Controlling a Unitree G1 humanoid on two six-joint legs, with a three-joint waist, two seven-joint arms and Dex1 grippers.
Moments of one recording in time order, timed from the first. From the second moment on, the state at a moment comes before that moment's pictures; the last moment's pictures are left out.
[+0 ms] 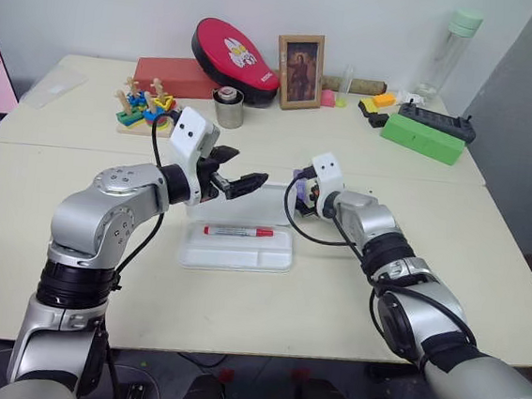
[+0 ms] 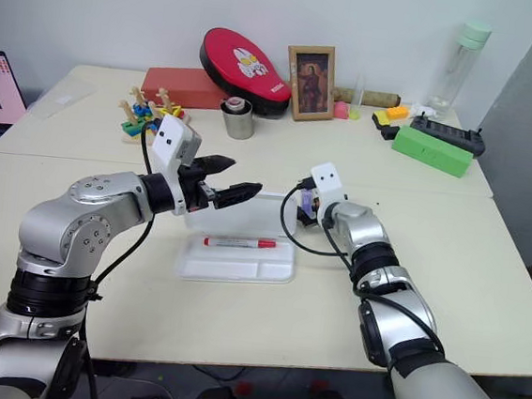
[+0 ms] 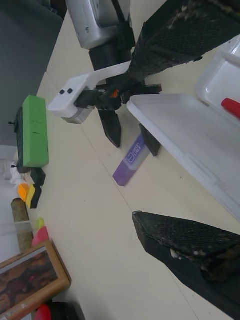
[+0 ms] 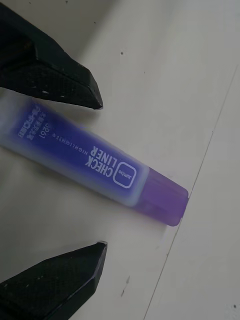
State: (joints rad) left arm -0.61 0.58 0.04 -0.18 -0.52 0.82 -0.62; right arm -1.08 -0.07 0.07 1.01 0.01 0.40 0.38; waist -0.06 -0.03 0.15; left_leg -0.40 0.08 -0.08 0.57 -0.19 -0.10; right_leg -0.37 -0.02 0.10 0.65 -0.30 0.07
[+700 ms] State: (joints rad) left arm -0.63 0.56 0.04 -0.17 -0.49 0.80 -0.62; right arm -1.08 -0.10 0.09 1.04 -0.04 0.34 0.32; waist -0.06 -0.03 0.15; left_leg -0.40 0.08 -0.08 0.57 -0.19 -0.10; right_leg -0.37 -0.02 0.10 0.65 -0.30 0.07
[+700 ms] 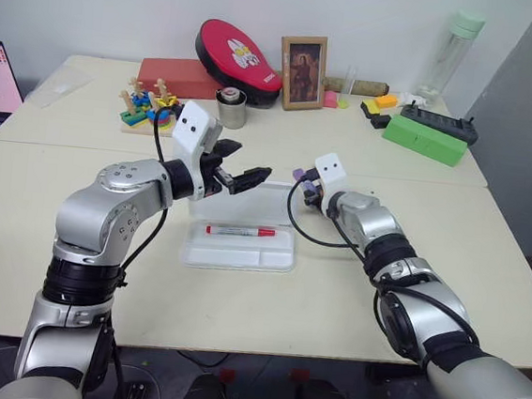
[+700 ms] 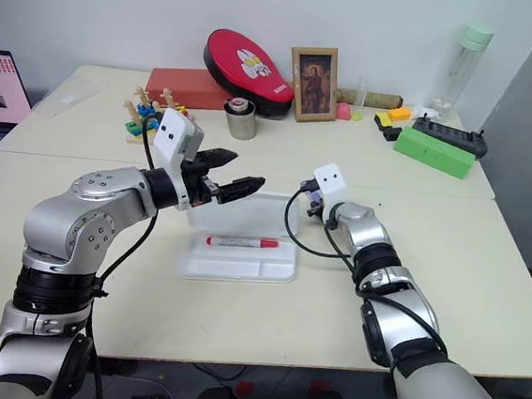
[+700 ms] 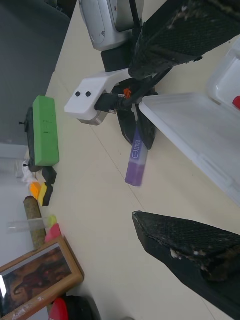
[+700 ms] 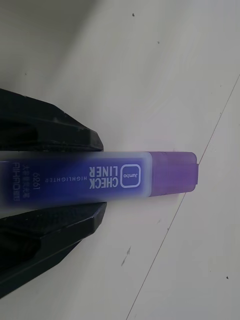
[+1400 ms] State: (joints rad) left arm -0.24 0.72 0.28 -0.38 -0.58 0.78 -0.74; right arm -1.02 -0.25 0.15 0.29 0.19 0.45 0.86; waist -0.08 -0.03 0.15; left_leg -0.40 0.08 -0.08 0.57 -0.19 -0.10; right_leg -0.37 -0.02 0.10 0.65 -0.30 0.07
